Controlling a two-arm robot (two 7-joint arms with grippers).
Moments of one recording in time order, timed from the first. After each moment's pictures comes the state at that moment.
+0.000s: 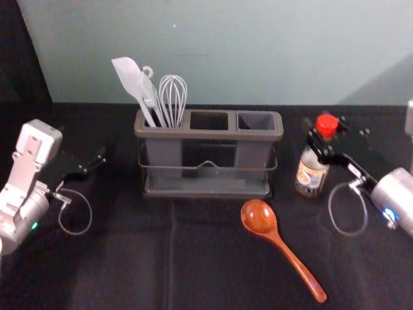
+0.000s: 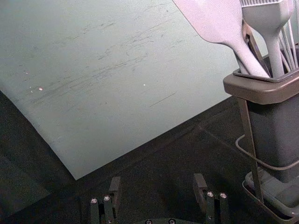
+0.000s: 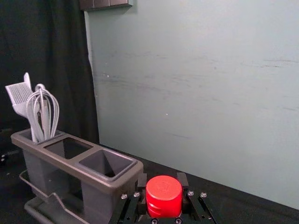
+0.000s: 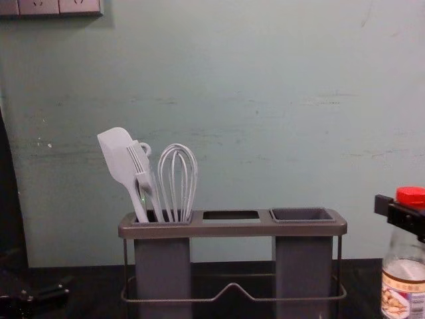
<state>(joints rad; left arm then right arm) -0.20 0.60 0.45 -1.41 -0.25 -0.12 0.03 0.08 0.40 -0.15 -1.62 0.33 -0.01 0.35</state>
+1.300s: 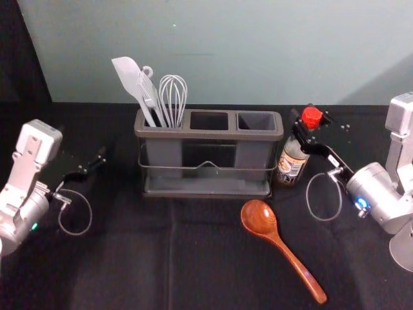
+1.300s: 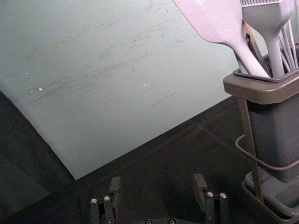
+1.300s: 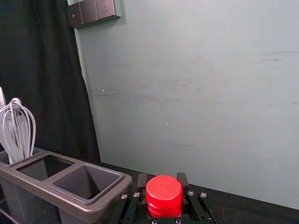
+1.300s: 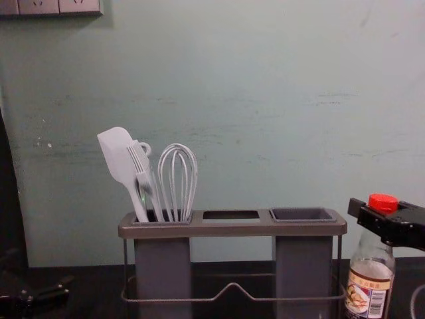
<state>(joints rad) -0.20 0.60 0.45 -1.41 -0.25 -0.12 0.03 0.23 0.30 -0.19 -1.36 0.38 -0.16 0.38</state>
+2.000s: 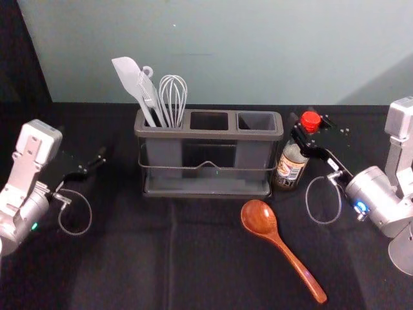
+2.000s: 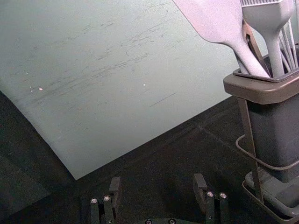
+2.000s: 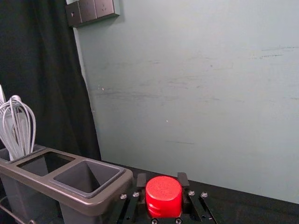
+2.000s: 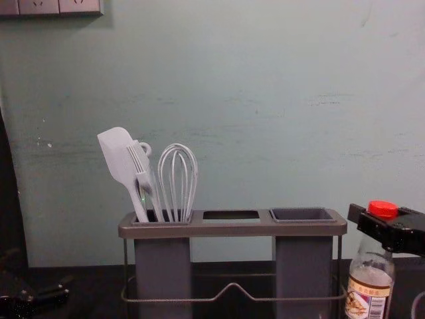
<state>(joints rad) -0.20 0.60 0.45 -1.41 -0.25 -0.12 0.03 0.22 0.30 -0.19 -1.35 0.39 -0.16 0.38</state>
